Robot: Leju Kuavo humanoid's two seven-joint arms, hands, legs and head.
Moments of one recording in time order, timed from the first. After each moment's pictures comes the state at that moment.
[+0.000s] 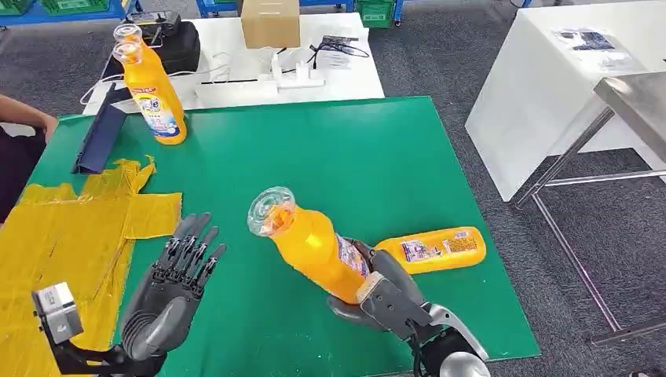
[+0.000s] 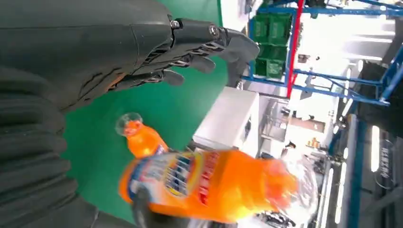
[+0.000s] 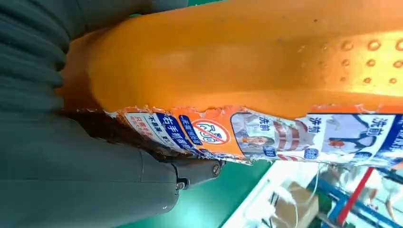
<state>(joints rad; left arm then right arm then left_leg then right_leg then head) 0.20 0.01 -0.28 -2.01 0.29 -0.20 -0.03 0.11 -0.15 0.39 -1.79 0.36 0.13 0.05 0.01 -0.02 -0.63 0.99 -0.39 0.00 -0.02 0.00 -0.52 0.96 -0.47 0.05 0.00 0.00</state>
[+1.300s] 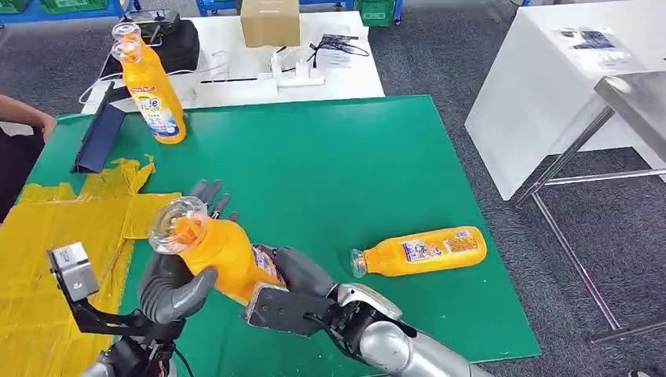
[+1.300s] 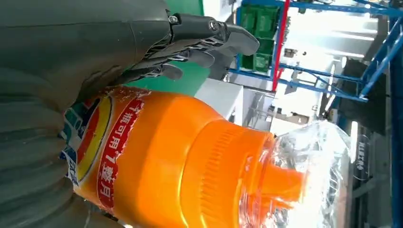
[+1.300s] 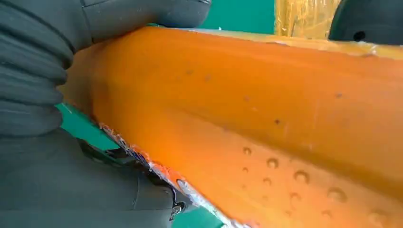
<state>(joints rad) 0.03 -0.01 -0.39 -1.94 0.36 -0.08 -0.02 -0.32 -0.11 0.88 -1.50 0.28 0.11 0.13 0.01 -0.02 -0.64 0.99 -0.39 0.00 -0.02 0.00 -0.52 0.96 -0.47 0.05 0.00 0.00</state>
